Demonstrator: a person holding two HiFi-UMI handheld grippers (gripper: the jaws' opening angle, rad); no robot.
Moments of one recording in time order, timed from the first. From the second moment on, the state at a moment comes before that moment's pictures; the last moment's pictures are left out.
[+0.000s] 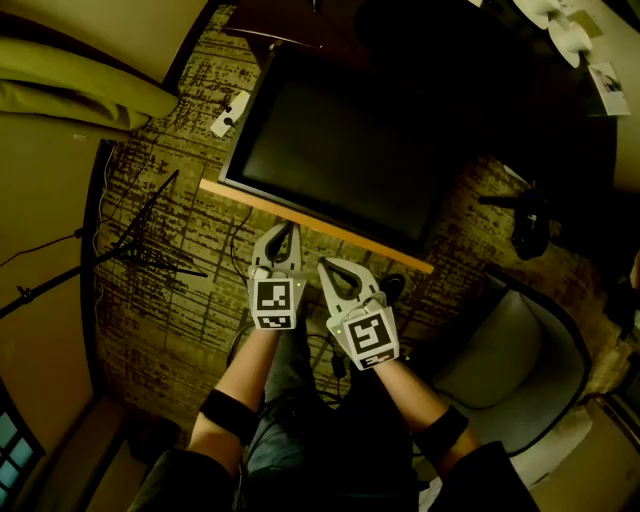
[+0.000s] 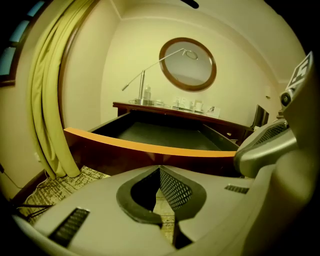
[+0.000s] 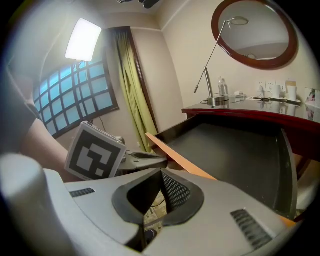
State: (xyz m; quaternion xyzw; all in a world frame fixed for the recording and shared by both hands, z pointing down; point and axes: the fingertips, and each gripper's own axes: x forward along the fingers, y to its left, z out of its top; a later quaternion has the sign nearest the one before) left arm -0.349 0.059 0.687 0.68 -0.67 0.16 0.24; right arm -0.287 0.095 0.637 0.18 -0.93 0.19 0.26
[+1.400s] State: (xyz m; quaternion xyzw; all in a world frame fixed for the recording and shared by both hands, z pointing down) left arm -0.362 -0.165 0.682 0.71 -0.66 0.15 0.20; right arm -0.245 -0.012 0.631 0.31 -0.91 0.20 0.21
